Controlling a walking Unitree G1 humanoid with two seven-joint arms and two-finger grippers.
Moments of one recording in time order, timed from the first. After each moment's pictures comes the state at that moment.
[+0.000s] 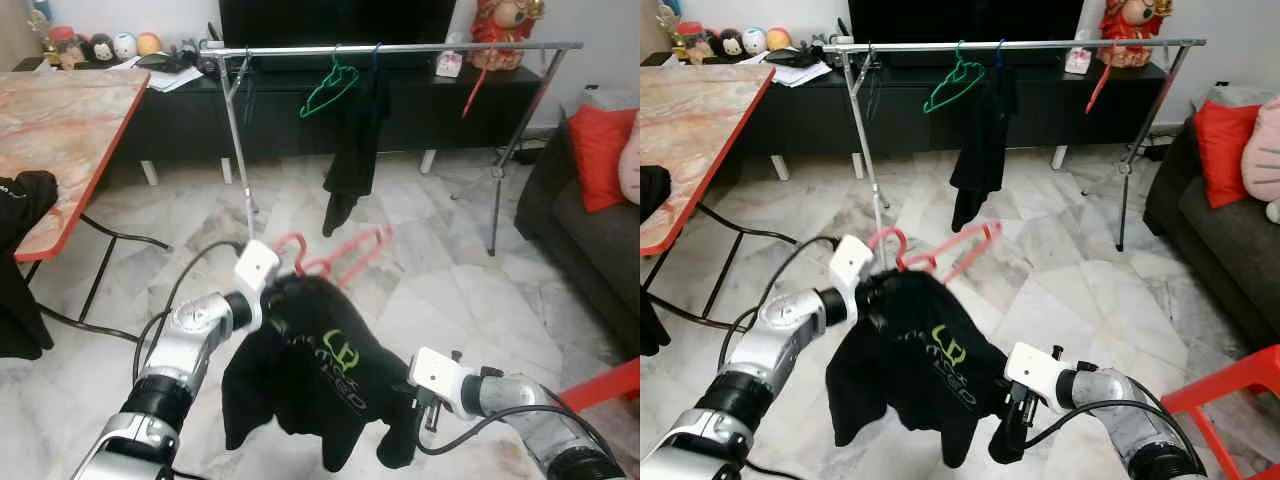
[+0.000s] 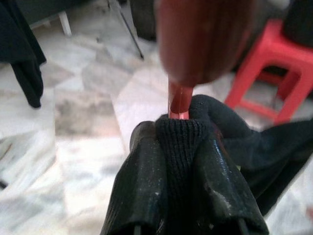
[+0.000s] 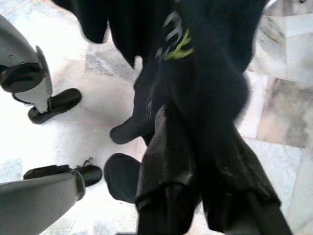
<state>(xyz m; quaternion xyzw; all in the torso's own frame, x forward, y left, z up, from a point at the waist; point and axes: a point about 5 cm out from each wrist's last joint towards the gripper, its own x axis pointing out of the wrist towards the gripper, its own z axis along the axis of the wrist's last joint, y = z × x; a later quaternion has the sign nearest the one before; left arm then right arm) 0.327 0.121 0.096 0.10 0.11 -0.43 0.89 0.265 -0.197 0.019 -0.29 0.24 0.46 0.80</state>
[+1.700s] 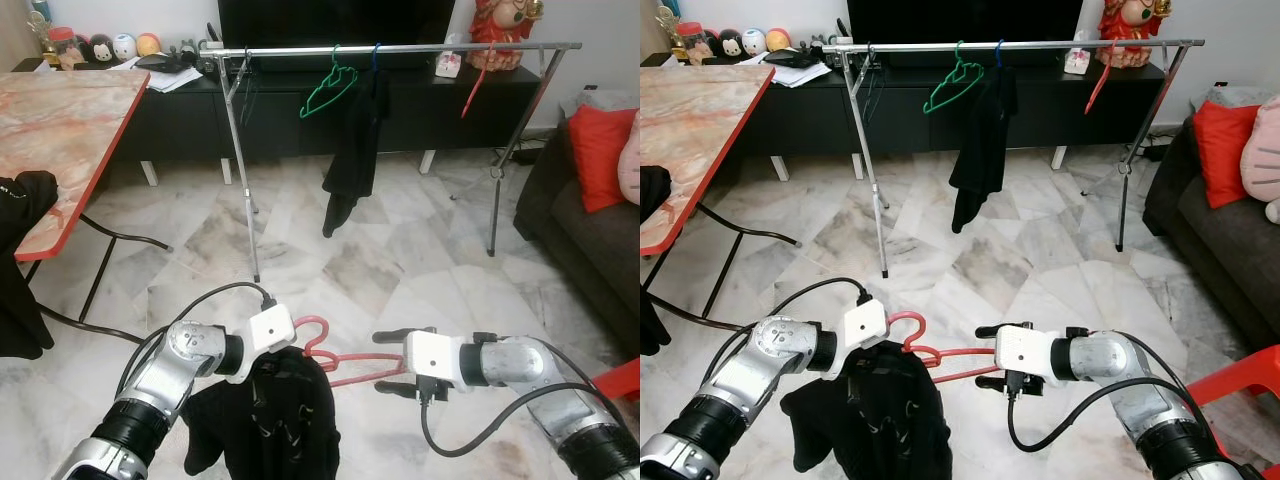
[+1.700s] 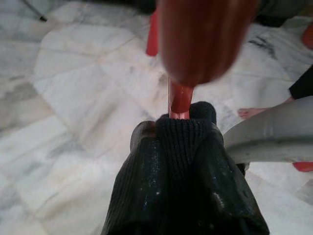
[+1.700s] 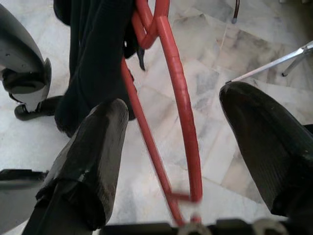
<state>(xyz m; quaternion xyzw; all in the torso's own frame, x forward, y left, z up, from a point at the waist) 0.288 0.116 0.090 0.19 0.17 -0.61 0.75 0.278 -0.176 0.077 -0.35 0.14 0.55 0.74</state>
